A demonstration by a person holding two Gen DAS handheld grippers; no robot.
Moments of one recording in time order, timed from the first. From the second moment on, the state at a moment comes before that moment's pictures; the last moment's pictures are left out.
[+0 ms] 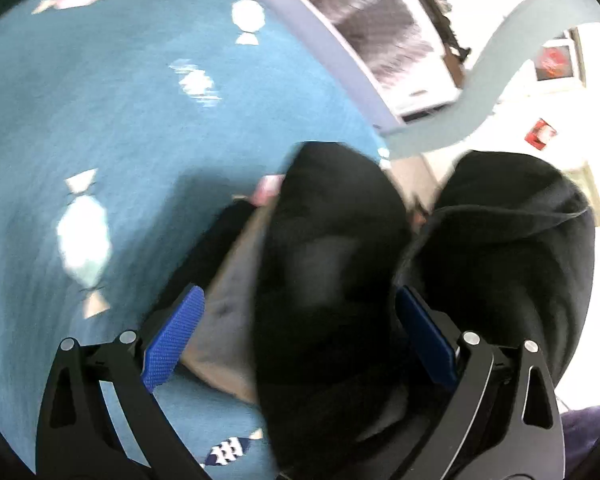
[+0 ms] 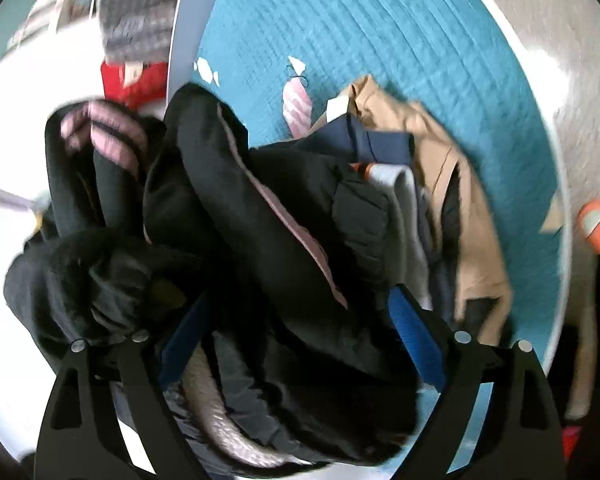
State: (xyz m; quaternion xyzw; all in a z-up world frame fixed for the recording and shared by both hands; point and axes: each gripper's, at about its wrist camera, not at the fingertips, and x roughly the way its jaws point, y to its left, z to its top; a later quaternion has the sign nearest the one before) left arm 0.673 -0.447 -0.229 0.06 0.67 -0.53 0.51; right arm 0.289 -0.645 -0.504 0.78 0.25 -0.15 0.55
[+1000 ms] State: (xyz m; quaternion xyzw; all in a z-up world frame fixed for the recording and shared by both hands) left arm 0.568 -0.185 -0.205 -0.04 0.53 -0.39 0.75; right arm 0.301 -0.556 -0.346 0.27 0.51 -0.33 0.75
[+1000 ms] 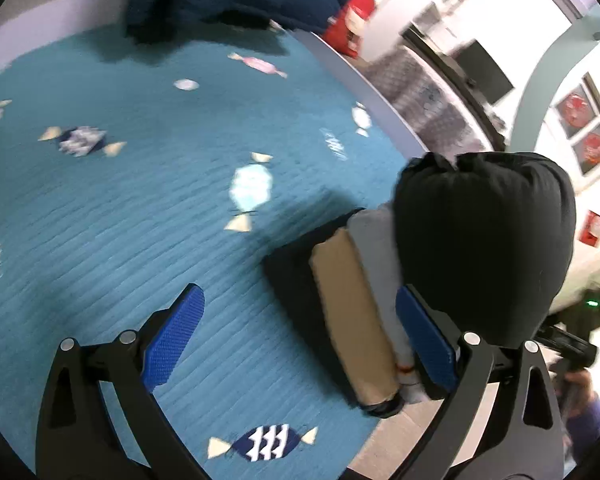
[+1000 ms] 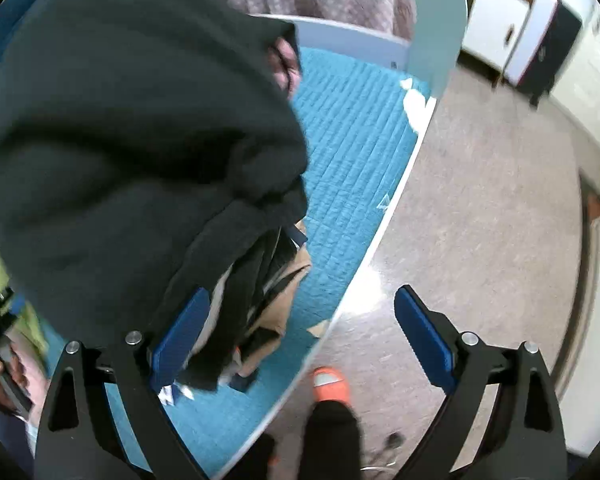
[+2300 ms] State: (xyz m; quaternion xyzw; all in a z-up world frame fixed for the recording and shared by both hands) left arm 0.420 -0.134 -0.262 -0.10 0.55 -0.19 0.81; right arm 0.501 -0.562 -0.350 0.23 0.48 -0.13 0.83
